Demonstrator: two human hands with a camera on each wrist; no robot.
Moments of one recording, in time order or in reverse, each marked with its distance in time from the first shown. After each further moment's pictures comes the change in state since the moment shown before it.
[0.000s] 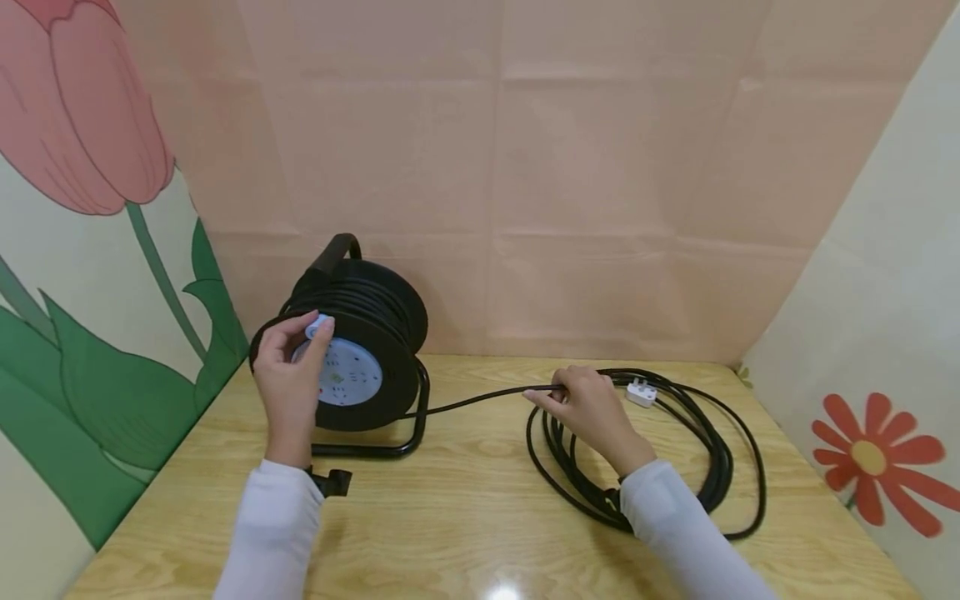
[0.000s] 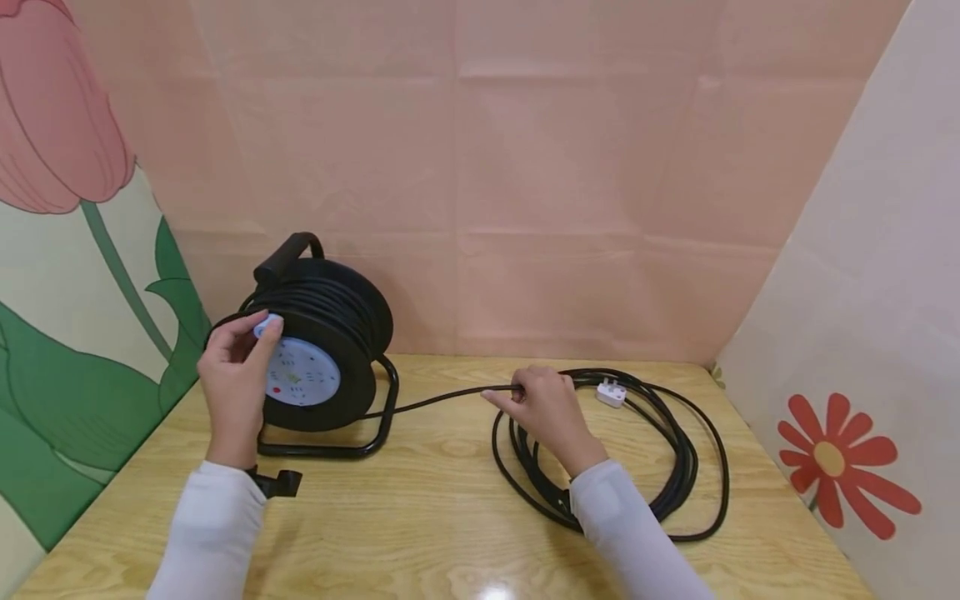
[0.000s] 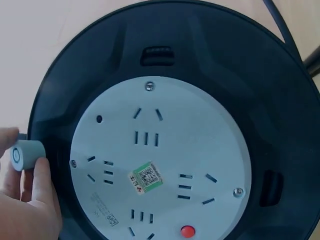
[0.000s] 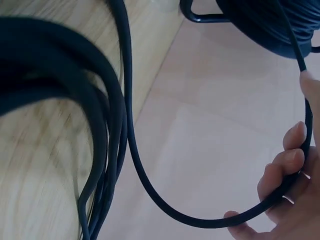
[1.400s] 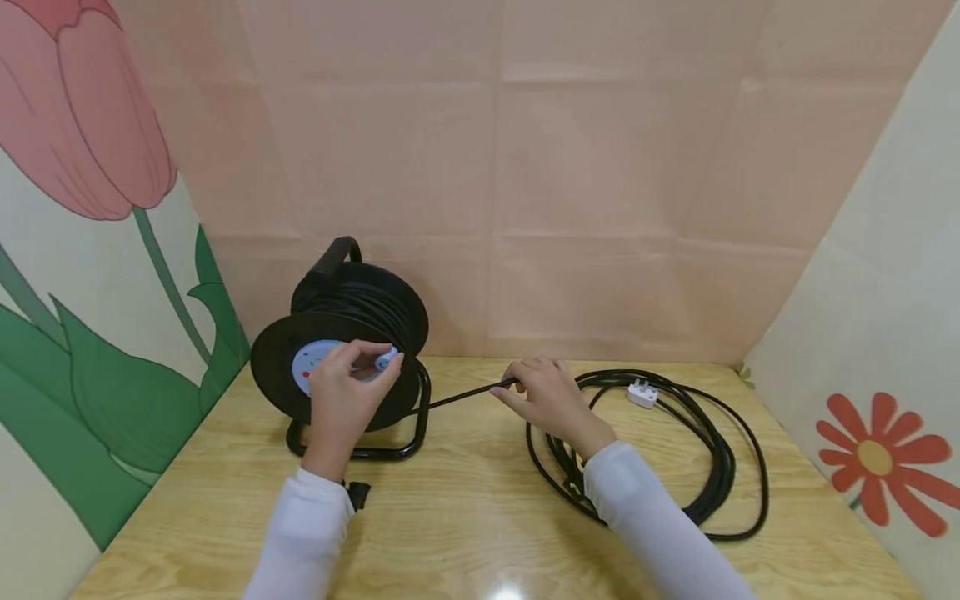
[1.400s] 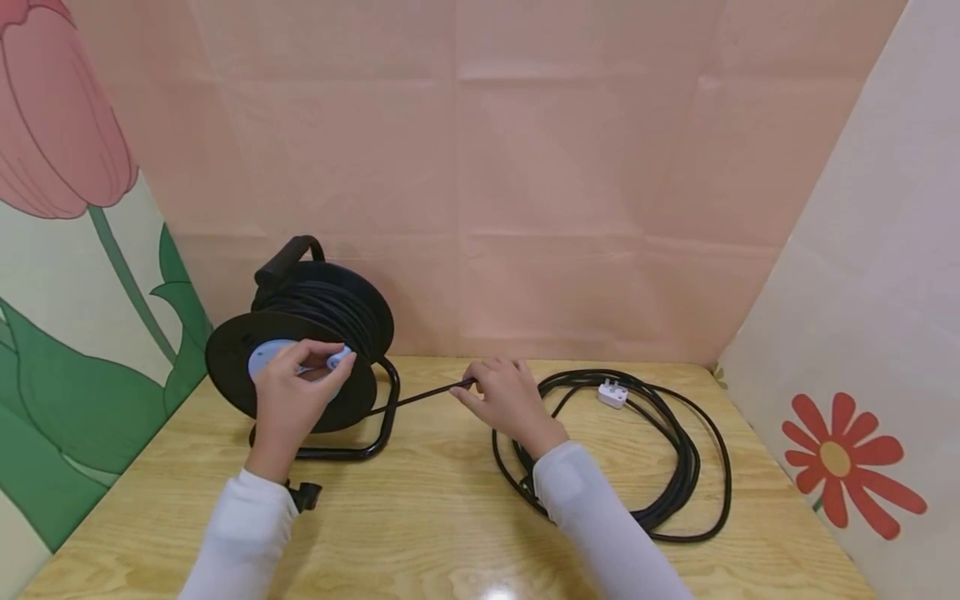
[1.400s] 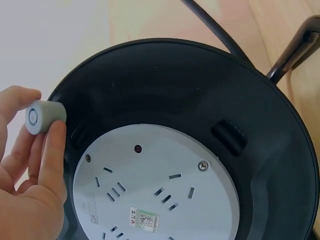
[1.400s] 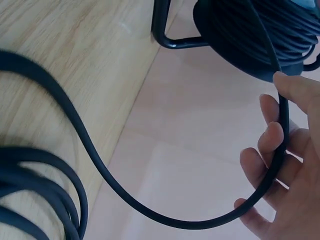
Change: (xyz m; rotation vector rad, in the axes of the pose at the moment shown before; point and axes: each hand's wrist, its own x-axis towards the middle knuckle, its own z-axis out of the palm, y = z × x) left_hand -0.028 -0.013 0.026 0.333 -0.288 0.323; right_hand 0.030 -0.039 0.018 -0.009 -0.099 -0.156
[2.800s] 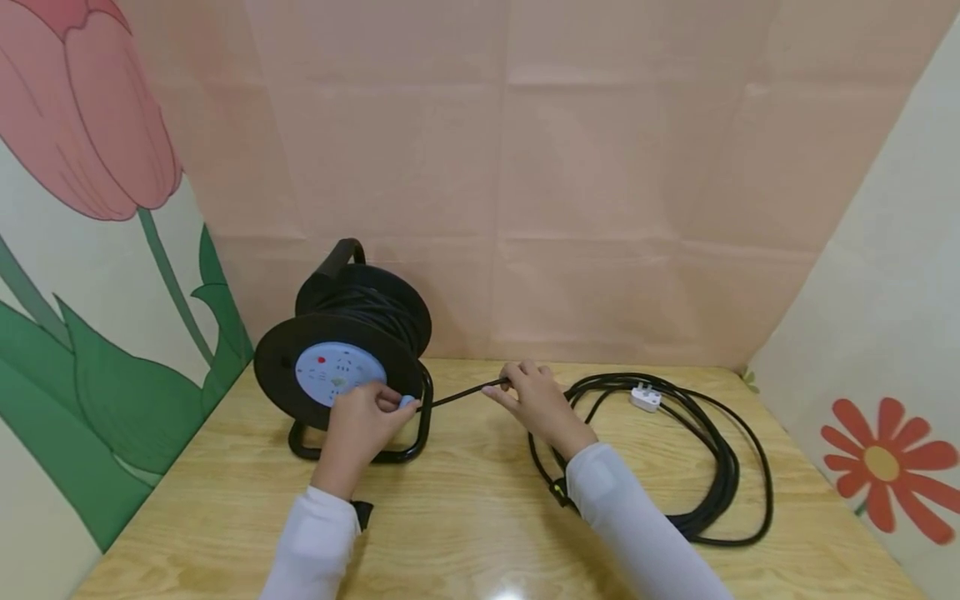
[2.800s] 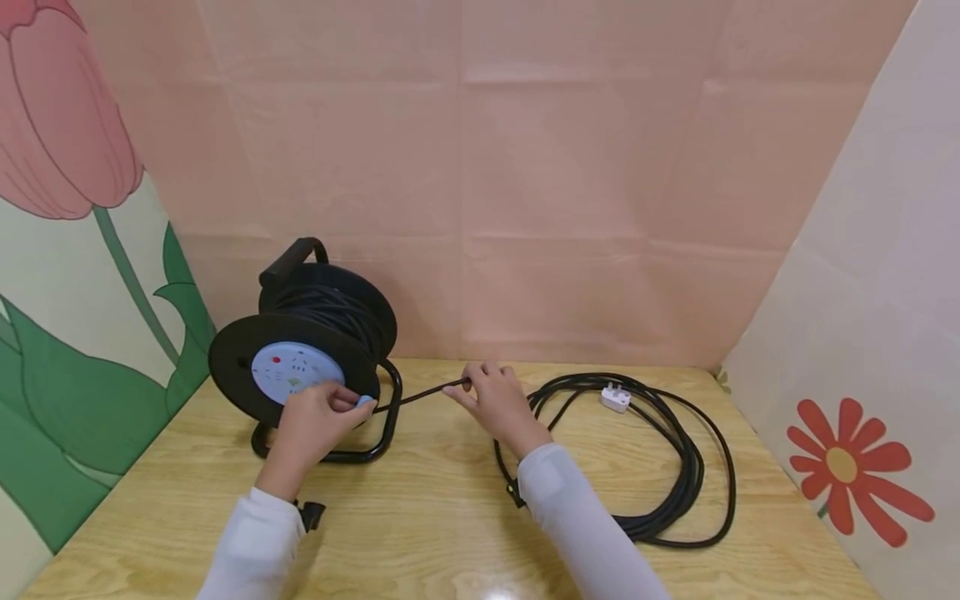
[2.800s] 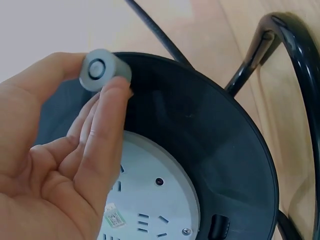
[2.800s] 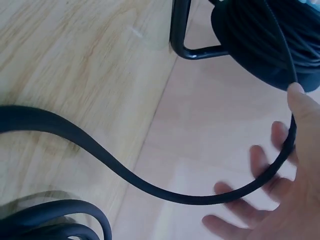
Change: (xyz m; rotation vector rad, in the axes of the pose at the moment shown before) left_hand -0.025 -0.013 0.009 0.279 -0.380 -0.336; right_hand 0.008 -0.001 0.026 0.147 -0.136 0.220
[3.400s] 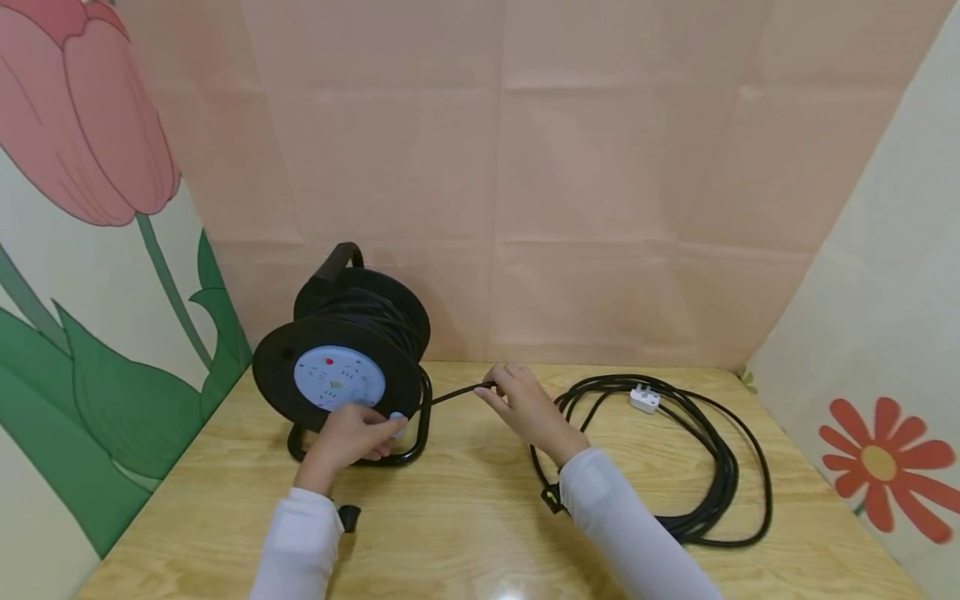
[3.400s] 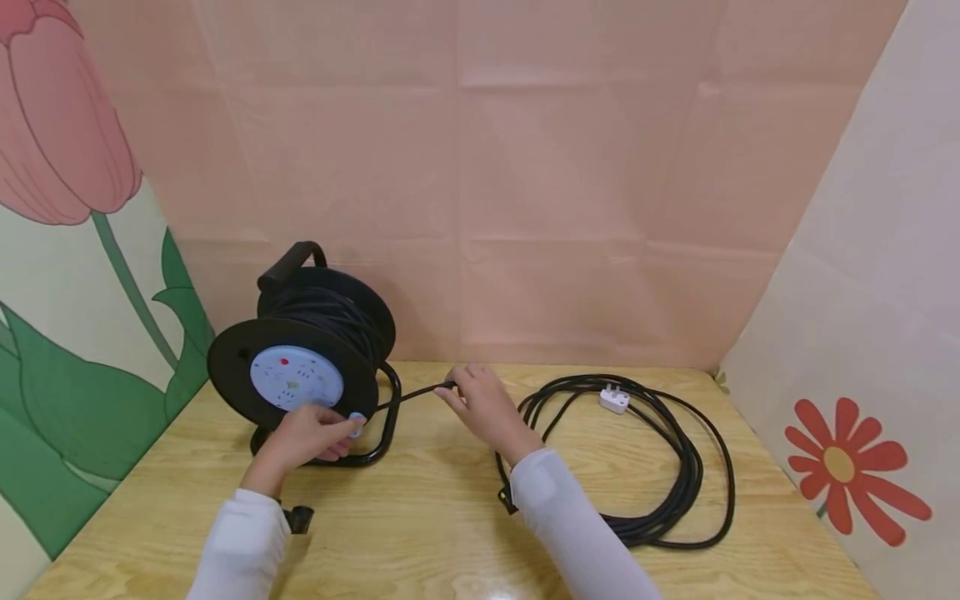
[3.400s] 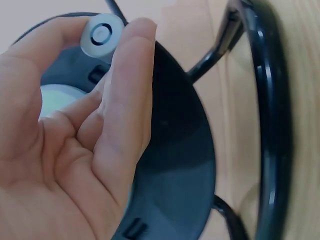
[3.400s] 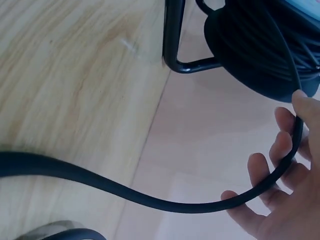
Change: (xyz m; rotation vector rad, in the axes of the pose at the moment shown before) left_hand 0.003 -0.035 -0.005 -0.259 -0.381 -0.236; right_hand 0.002 -0.011 0.007 0.100 0.053 -0.157
